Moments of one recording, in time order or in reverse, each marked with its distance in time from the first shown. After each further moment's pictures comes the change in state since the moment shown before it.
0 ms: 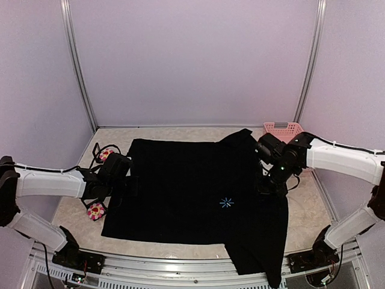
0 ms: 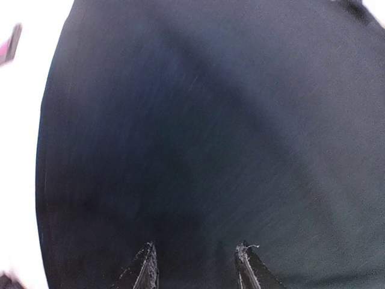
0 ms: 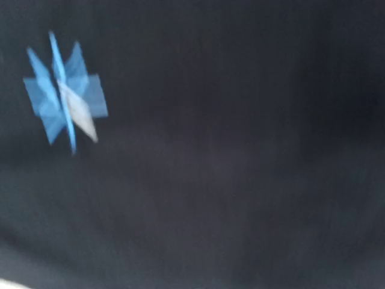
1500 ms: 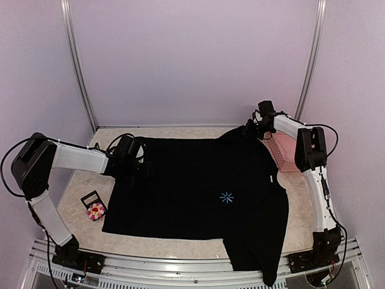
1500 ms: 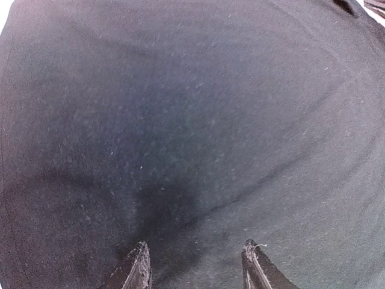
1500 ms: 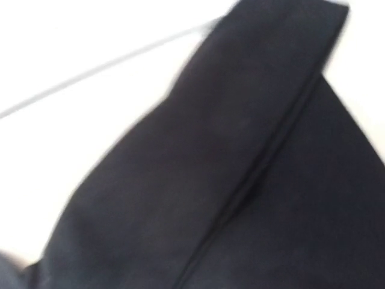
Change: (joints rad) left arm 0.155 0.375 0.325 0.070 0.241 0.157; right arm -0.578 1.209 1.274 0.458 -0.278 -0.294
